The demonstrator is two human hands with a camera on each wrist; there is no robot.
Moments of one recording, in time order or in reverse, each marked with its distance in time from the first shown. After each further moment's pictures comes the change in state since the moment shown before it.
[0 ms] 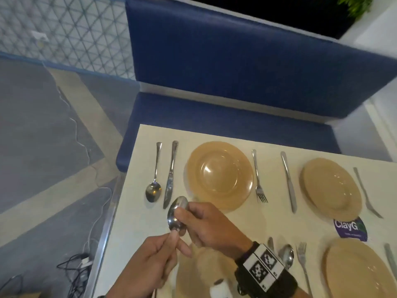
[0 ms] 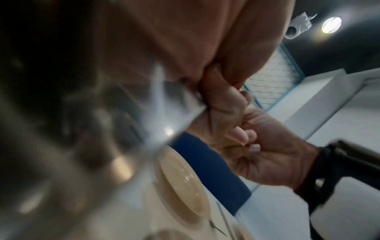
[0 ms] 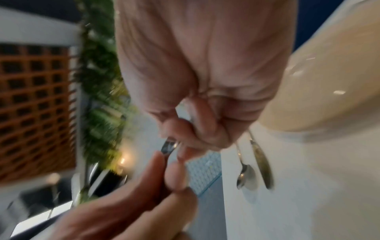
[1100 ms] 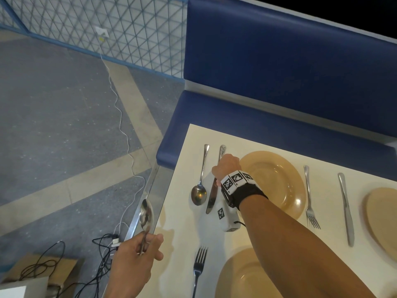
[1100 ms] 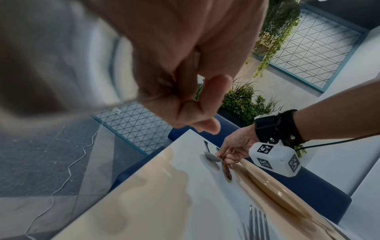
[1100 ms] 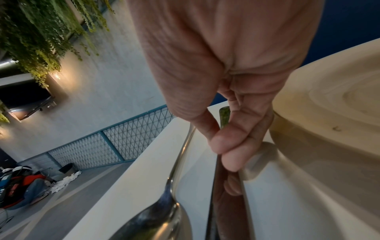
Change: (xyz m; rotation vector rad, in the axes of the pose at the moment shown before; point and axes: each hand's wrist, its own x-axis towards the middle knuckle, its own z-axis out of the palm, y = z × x) left_hand -0.009 -0.055 -0.093 -0.021 0.672 -0.102; right_hand 0.226 -0.007 -0.008 -0.783 0.408 0.378
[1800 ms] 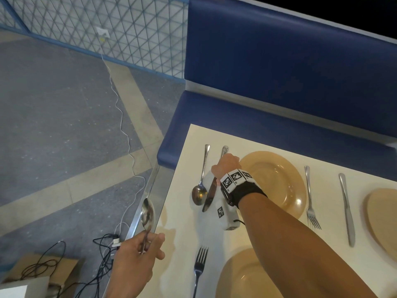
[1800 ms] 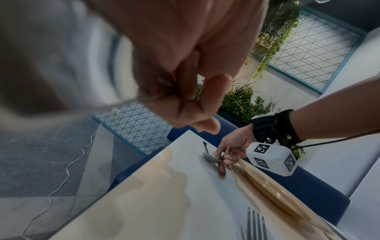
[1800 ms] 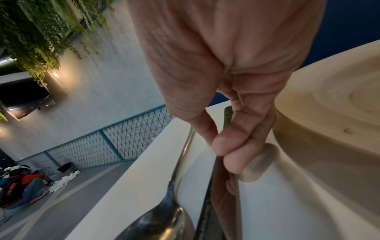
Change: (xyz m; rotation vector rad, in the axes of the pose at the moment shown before) left_hand 0.001 0.001 0.001 -0.015 -0.001 0.004; right_hand -0.004 -0.006 -0.001 0.098 0.029 0.040
